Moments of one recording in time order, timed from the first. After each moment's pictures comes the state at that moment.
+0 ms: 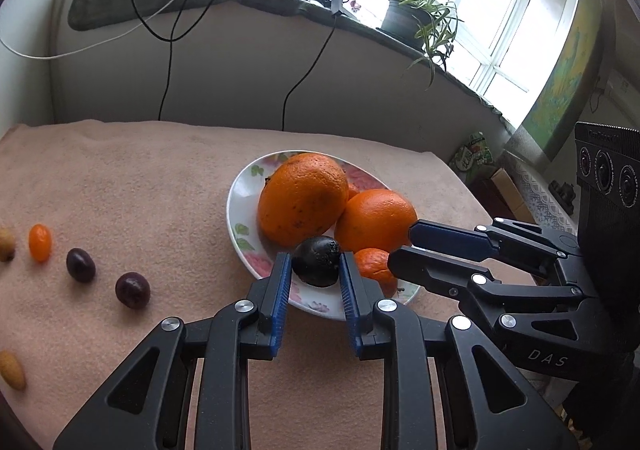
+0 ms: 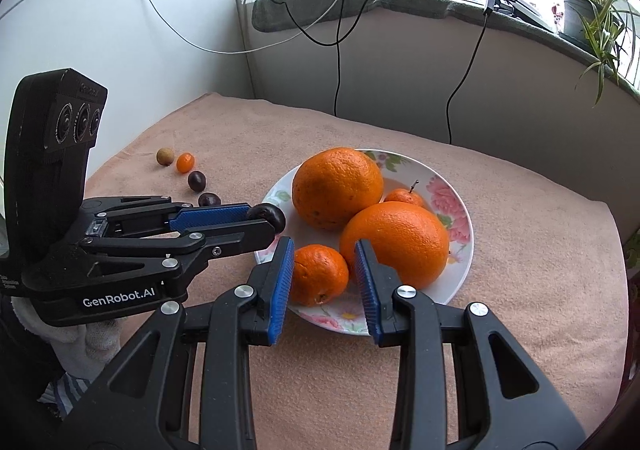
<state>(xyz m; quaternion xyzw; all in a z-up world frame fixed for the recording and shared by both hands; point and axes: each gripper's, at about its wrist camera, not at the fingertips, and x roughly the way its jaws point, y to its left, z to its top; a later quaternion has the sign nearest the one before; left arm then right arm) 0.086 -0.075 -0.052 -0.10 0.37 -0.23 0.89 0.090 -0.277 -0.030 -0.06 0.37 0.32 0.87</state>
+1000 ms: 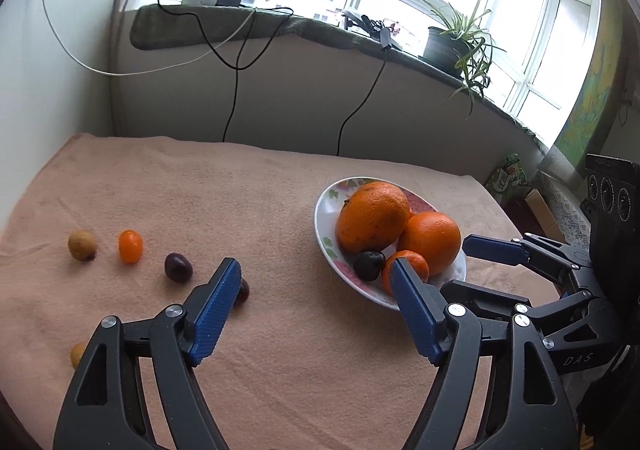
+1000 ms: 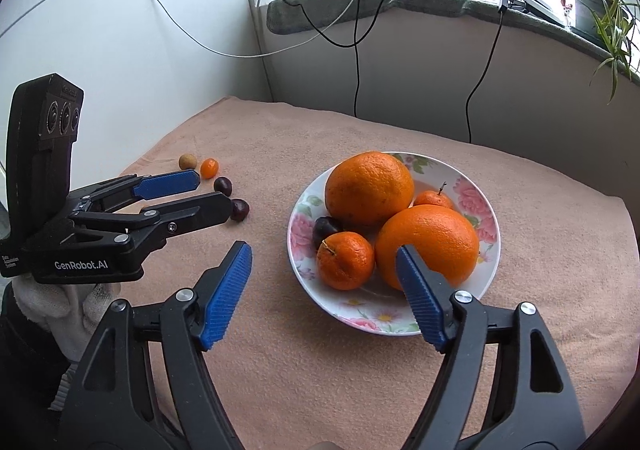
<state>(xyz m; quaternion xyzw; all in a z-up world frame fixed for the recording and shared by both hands) 0.066 -0.025 -0.034 -0.09 0.35 -0.14 0.92 0.081 -0.259 -0.024 -0.03 0.38 0.35 0.85</state>
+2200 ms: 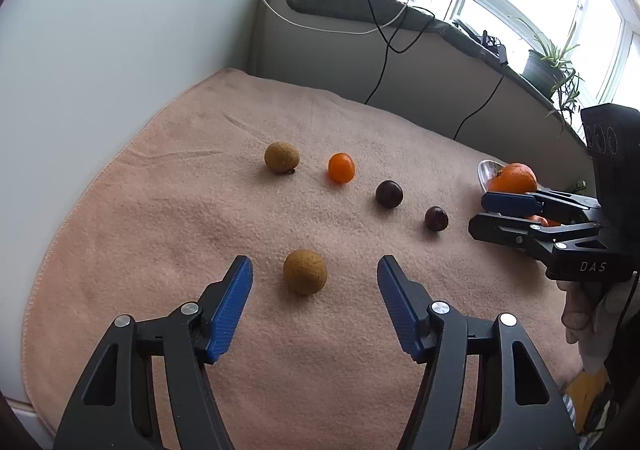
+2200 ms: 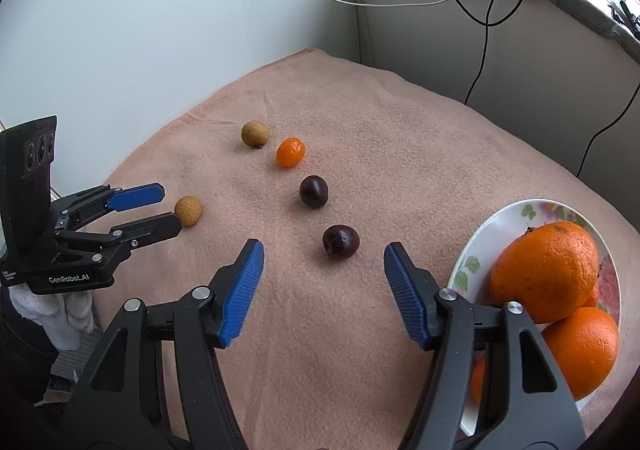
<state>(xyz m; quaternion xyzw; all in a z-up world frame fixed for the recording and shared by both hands) 0.017 0.103 -0.080 -0.14 0.38 -0.01 0.91 0.106 -0.123 -0.058 -0.12 0.43 0.44 0.78</state>
